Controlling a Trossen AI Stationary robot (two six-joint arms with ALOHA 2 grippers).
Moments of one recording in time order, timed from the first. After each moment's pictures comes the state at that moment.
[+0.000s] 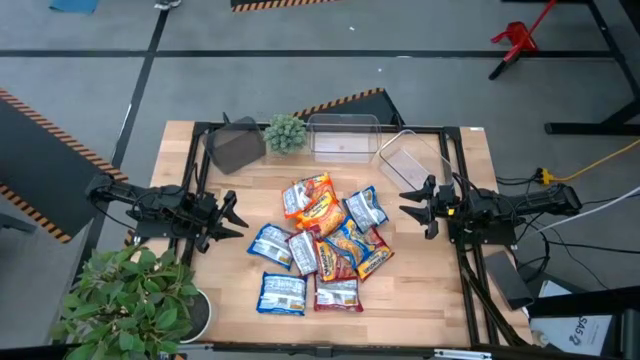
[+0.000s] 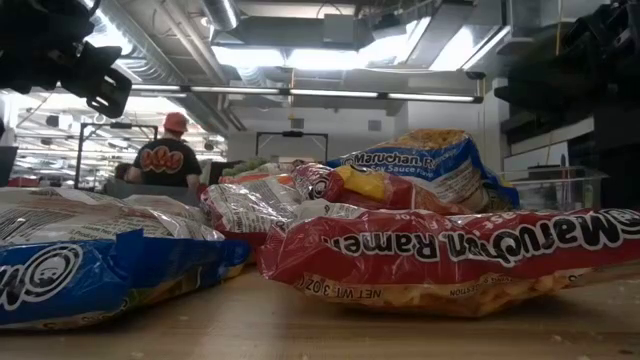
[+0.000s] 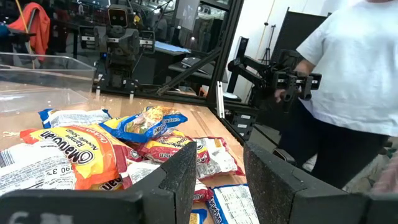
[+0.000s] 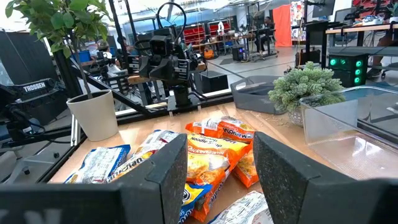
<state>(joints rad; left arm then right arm) -0.24 0.01 0.01 0.05 0.06 -0.25 0.17 0.12 0.01 0.17 0.28 0.16</state>
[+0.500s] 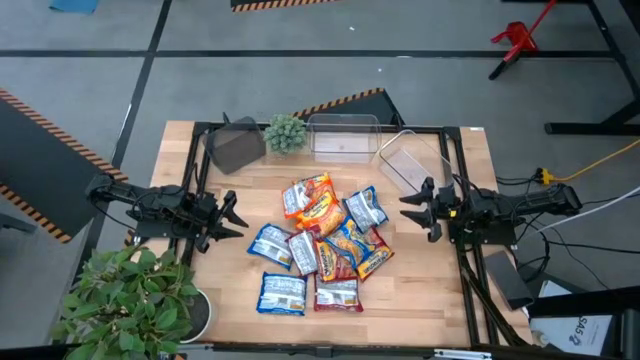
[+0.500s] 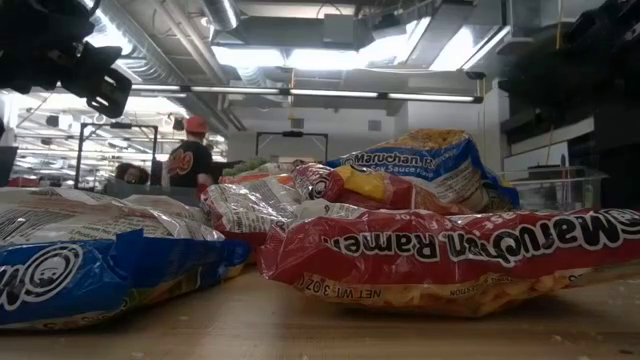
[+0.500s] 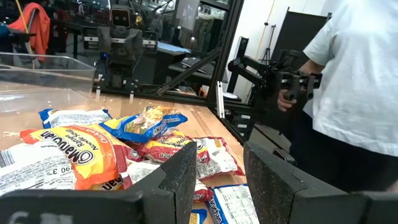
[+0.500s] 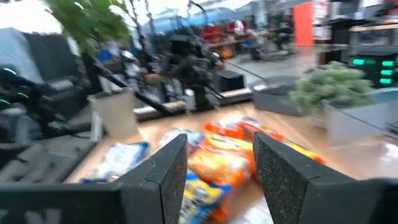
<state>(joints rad) -0.24 0.01 0.01 0.05 0.06 -0.25 0.17 0.12 0.01 0.20 0.19 0.18</state>
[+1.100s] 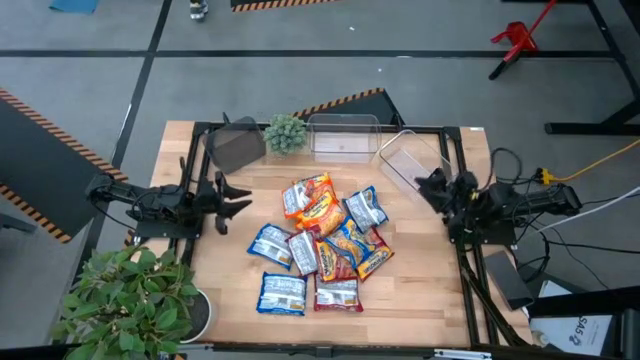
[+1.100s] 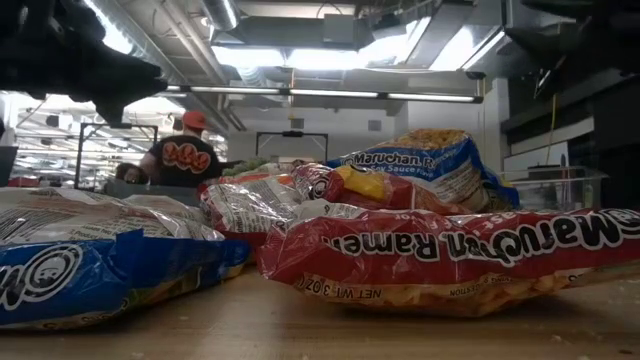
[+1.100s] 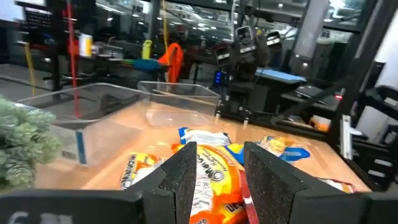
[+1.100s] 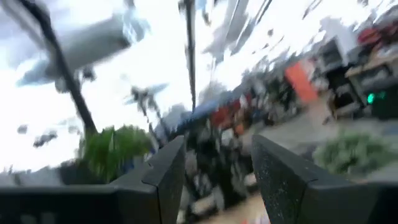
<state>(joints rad) -0.24 0.01 0.01 0.07 -0.49 -0.17 0.17 0.12 0.01 0.60 0.32 0.37</state>
